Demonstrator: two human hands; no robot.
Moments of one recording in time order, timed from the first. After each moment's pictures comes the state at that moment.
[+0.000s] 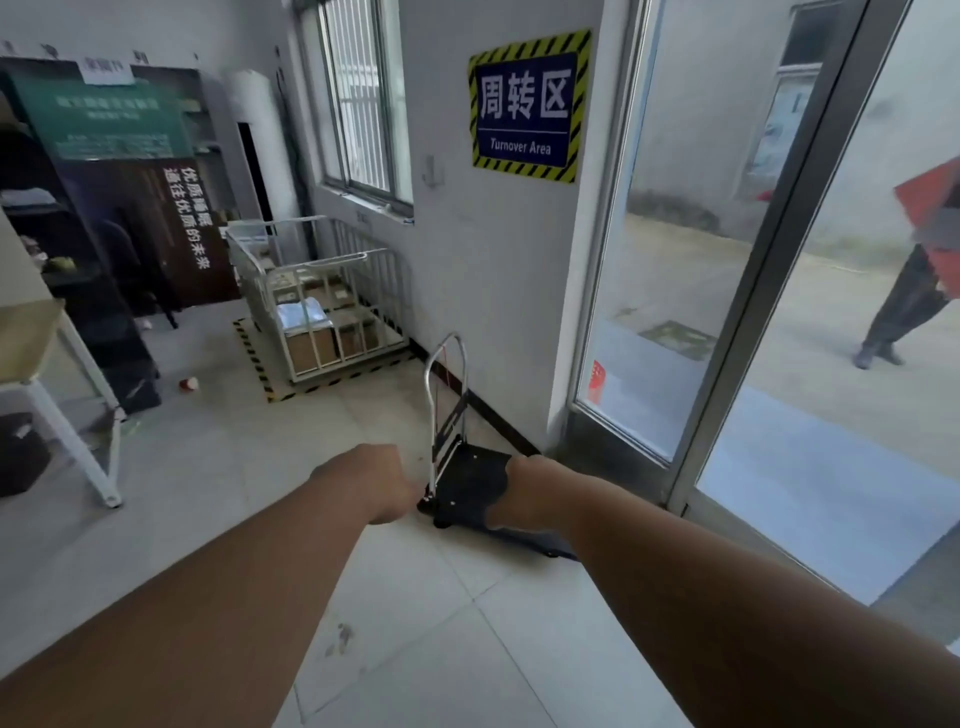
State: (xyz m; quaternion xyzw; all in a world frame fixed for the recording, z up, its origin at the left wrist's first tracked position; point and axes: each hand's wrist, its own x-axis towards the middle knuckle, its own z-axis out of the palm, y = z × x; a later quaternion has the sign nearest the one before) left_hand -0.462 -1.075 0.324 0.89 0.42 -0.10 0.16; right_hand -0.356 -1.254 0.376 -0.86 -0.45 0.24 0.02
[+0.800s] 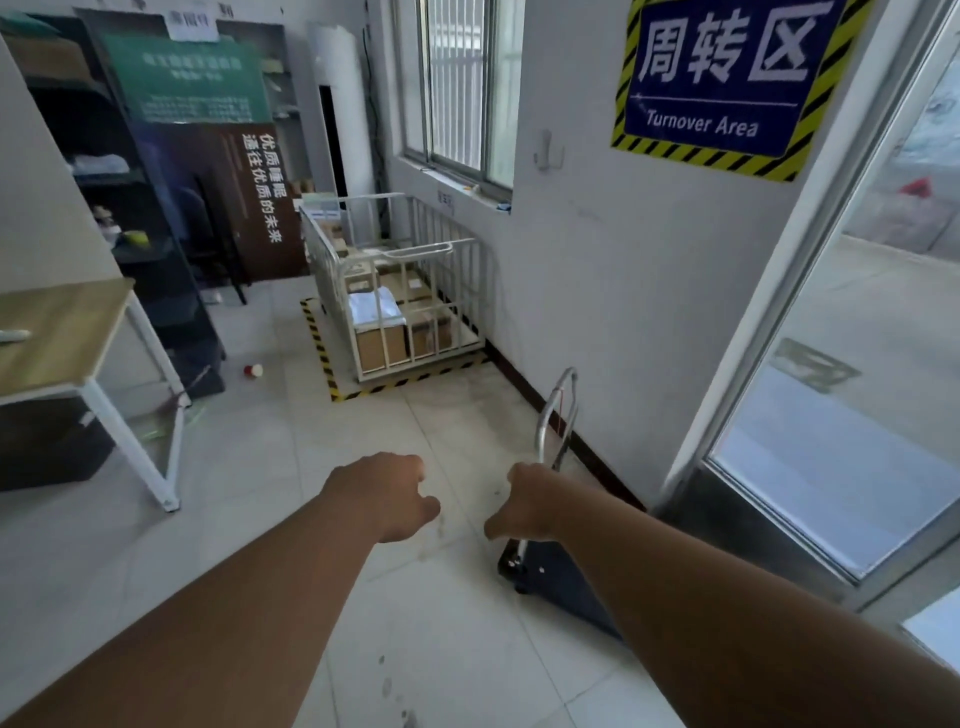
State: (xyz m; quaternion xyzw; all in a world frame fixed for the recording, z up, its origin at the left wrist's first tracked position) left_hand -0.385 -0.667 0.281 0.89 0.41 -0.12 0.14; right_hand -0.230 -0.794 0.280 -0.86 -0.41 0.29 0.06
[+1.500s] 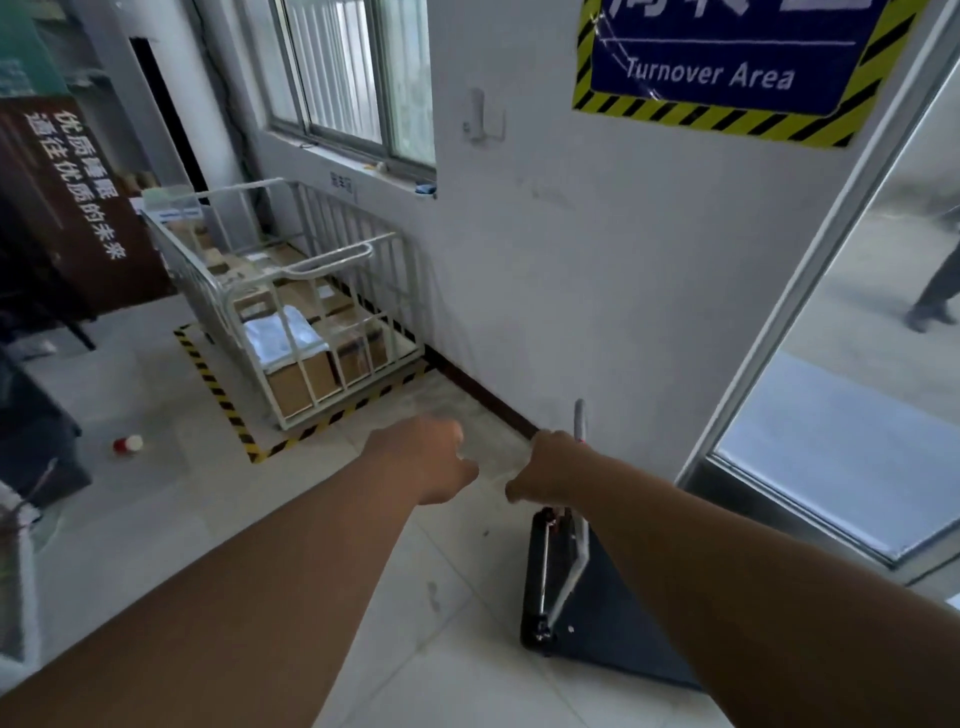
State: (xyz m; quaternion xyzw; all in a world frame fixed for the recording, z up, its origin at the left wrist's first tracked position) left_hand -0.166 -0.342 0.279 0.95 0.25 -0.13 0.12; right_hand -0.051 -0.486 0.251 -0.92 -0.27 0.26 0.08
